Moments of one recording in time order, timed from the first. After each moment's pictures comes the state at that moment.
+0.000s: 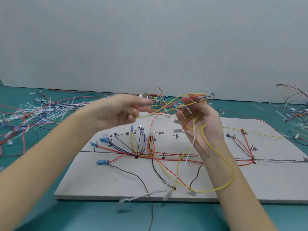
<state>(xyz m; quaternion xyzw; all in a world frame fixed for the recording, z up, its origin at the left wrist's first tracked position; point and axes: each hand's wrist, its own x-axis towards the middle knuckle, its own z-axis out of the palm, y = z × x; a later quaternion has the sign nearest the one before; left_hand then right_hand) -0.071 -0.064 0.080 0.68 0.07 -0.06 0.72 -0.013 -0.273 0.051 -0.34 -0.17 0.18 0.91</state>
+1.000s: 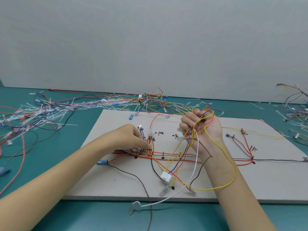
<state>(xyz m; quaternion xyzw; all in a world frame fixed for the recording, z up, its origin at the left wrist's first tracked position) -0.063 -0.077 0.006 0.91 0.12 -0.08 0.39 -0.003 -0.279 0.040 -0.29 -0.04 0.22 0.93</state>
